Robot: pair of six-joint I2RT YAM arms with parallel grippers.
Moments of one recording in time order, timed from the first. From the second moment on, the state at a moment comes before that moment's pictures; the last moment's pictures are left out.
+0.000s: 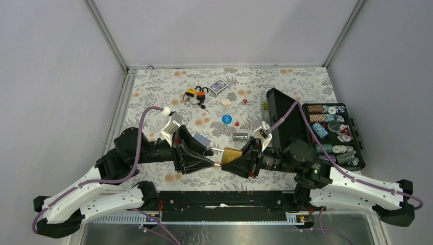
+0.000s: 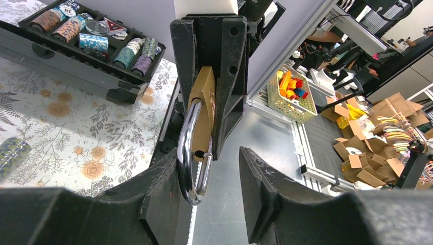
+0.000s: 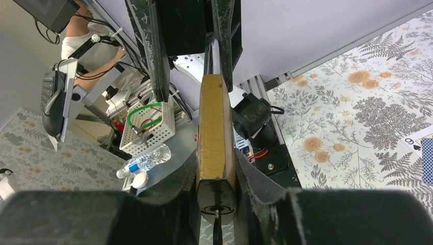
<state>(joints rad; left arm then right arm) -1.05 0.66 0.97 -0.27 0.45 -0.51 1.23 0.72 0.72 0.11 -0.23 0.57</state>
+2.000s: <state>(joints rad) -1.05 0.55 0.78 -0.05 0.47 -0.14 1.22 0.72 0.77 0.04 -0.28 0.10</state>
